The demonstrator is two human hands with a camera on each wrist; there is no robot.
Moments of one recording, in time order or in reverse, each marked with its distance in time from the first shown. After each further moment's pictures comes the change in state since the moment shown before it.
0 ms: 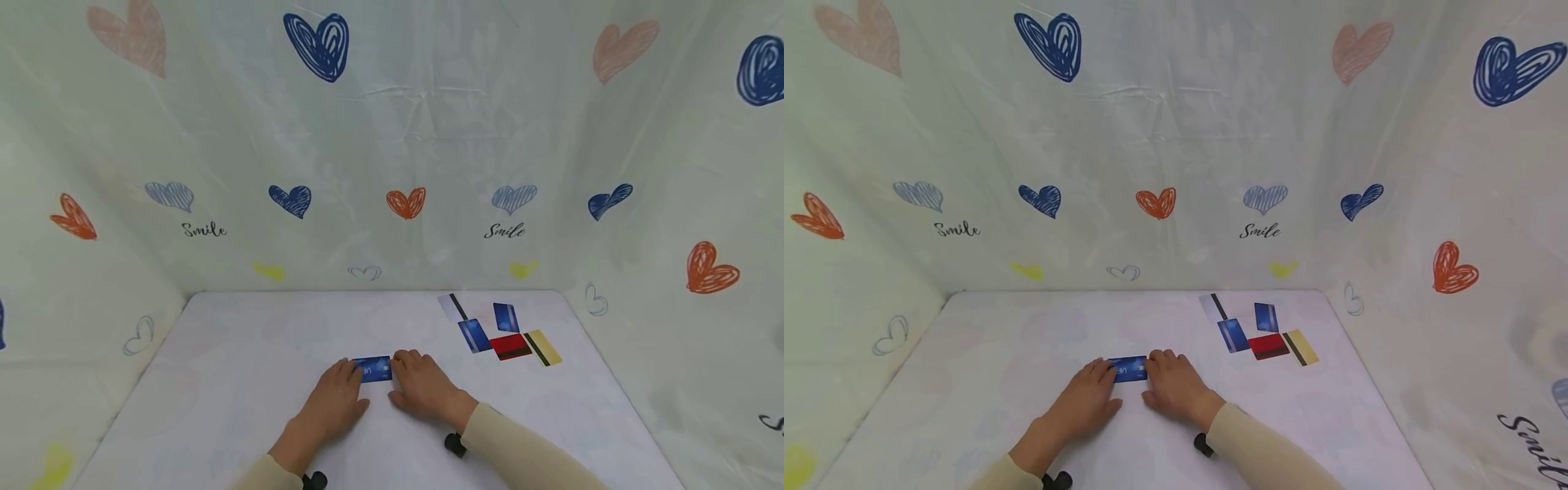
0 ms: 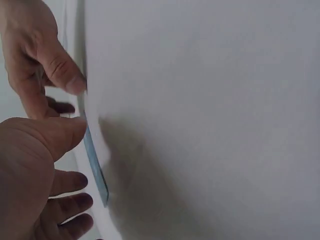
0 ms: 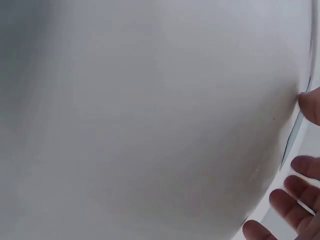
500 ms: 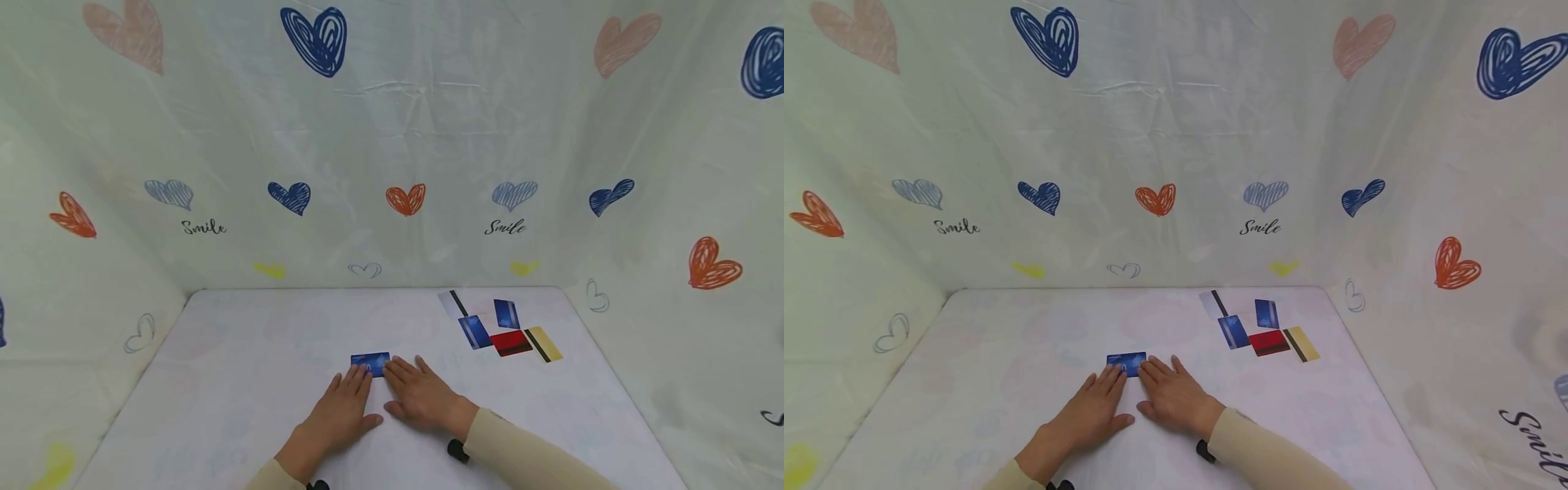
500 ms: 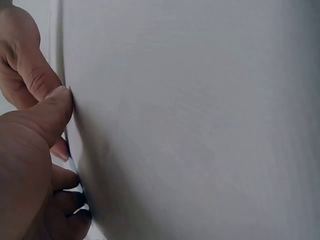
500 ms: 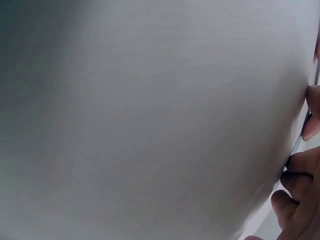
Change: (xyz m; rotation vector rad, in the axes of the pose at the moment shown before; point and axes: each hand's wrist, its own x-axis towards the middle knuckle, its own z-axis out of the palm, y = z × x) left_hand -0.015 0.009 0.009 -0.059 -0.151 0.059; right_hand -0.016 -0.012 0.001 0.033 -0.155 -0.066
